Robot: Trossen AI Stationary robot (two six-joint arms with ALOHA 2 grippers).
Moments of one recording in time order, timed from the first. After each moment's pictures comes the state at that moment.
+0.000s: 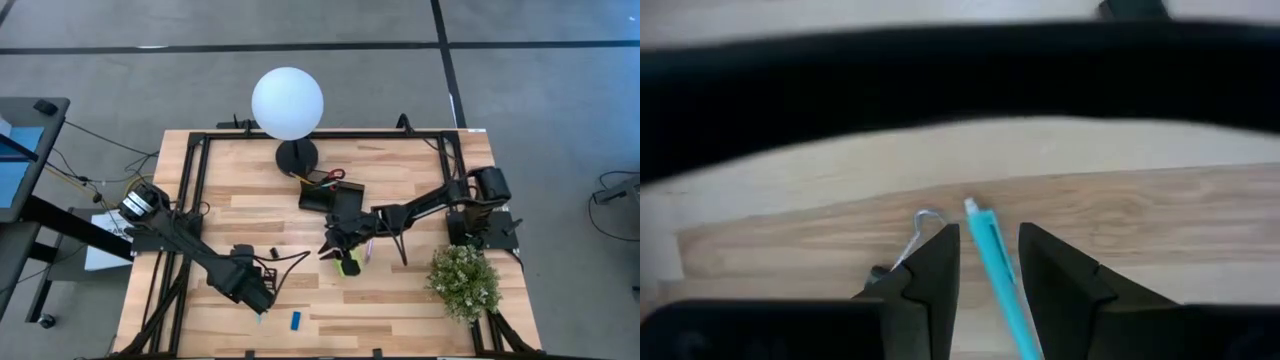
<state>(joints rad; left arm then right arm) -0.63 1.75 1.18 -1.12 -0.12 -2.15 0.12 1.84 0.89 0.35 -0.26 -0.04</state>
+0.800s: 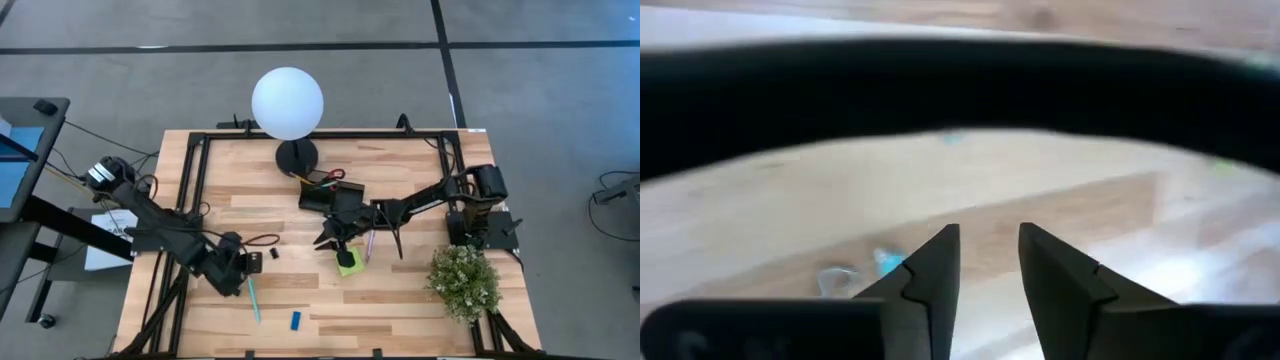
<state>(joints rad) -0.67 1.30 0.68 -0.57 -0.36 -2.17 0.06 1.85 0.89 0.41 -0.26 -0.06</state>
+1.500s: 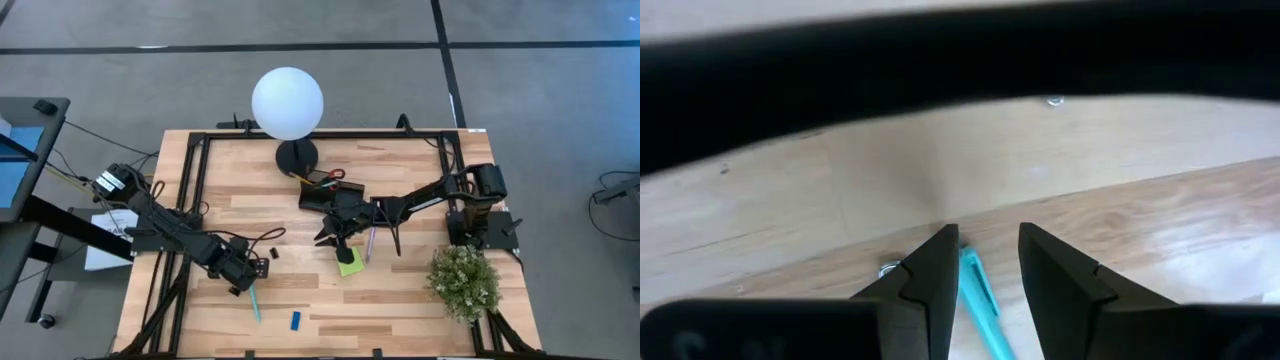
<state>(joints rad) -0.58 1.44 0.67 -0.49 -0.11 -2.08 0.04 1.85 0.89 0.40 -0.26 -0.05</state>
